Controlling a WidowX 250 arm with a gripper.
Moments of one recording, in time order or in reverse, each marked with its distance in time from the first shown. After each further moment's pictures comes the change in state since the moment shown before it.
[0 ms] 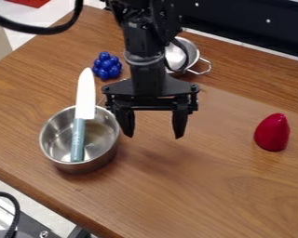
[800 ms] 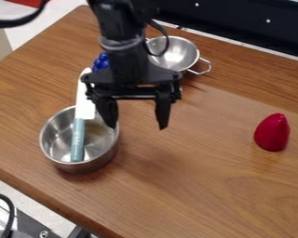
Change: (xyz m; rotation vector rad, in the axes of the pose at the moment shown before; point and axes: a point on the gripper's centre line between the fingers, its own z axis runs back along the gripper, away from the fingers) arm -0.001 0.021 0.025 -0.019 -0.017 0.002
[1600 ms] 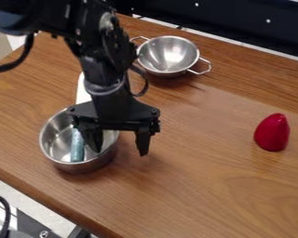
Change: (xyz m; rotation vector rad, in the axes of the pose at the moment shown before) arm -0.008 0.025 -0.044 0.040 -0.051 -0.018
